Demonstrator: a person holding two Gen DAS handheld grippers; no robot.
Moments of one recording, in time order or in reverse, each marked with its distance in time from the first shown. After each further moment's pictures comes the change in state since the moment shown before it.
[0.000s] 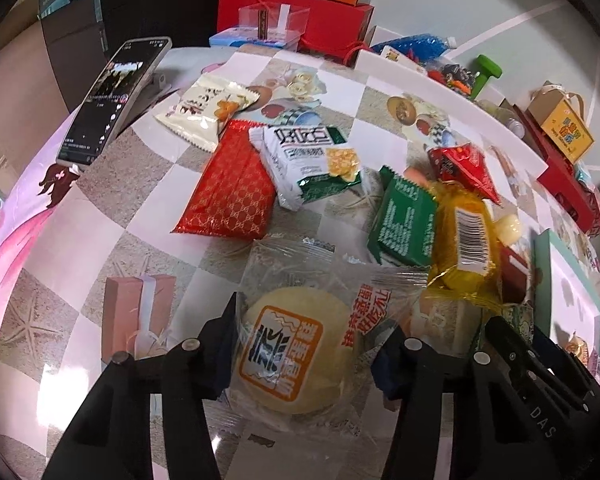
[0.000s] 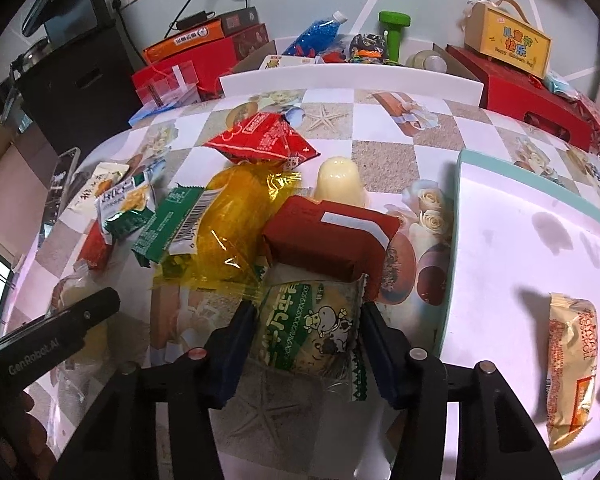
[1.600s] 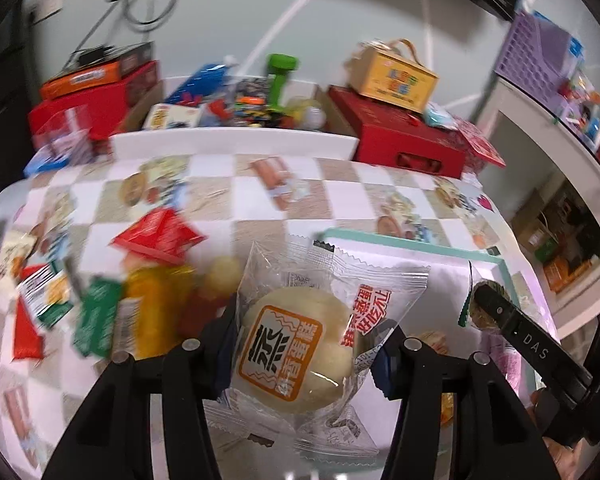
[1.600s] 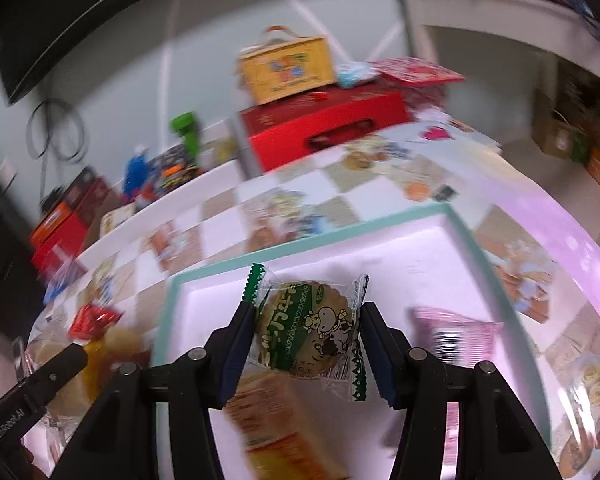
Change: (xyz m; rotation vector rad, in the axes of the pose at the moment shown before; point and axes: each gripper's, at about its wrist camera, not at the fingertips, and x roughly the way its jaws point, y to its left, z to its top) left arm -0.041 -0.215 0.001 0.399 -0.096 -0.313; right arm -0.092 -0.222 -0.004 0.505 -0.237 -0.231
